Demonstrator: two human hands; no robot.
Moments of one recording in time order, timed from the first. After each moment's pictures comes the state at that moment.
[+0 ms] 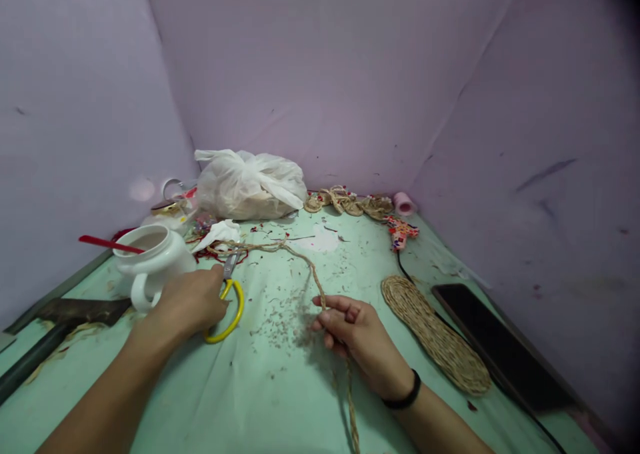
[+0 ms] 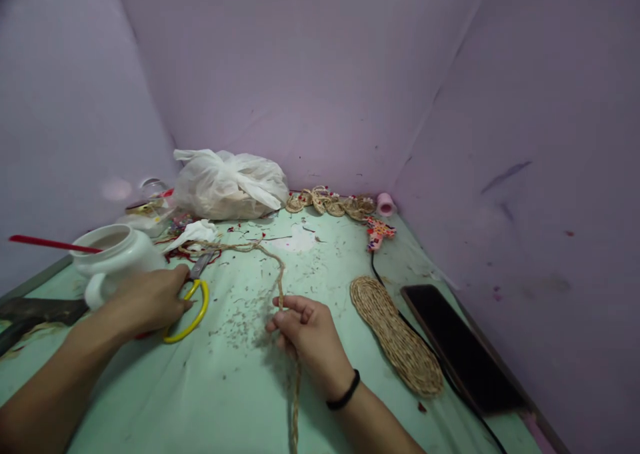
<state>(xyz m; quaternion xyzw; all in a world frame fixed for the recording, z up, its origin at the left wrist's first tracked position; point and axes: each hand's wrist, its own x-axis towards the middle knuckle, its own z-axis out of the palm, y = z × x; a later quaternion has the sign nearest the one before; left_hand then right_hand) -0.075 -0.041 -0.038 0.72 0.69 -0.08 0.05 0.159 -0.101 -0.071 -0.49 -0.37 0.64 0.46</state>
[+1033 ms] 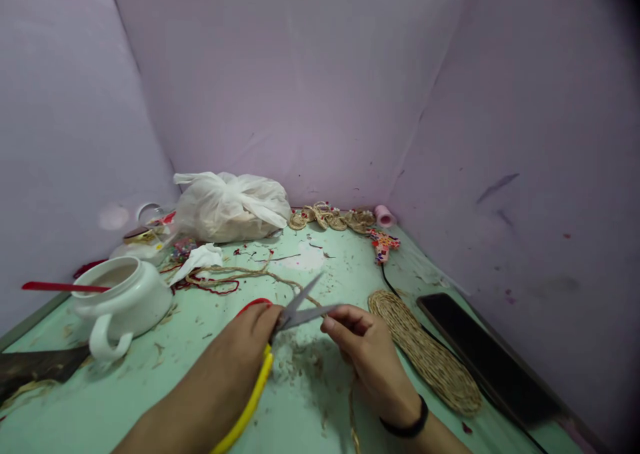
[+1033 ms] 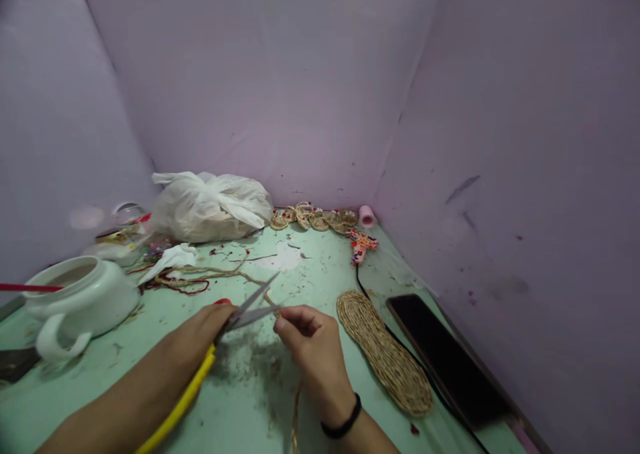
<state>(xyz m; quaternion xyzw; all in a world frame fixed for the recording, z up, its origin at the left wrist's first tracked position) -0.016 -0.082 -0.054 0.86 0.46 0.22 0.11 0.175 -0.094 -0.063 -0.55 -0.38 0.50 0.55</state>
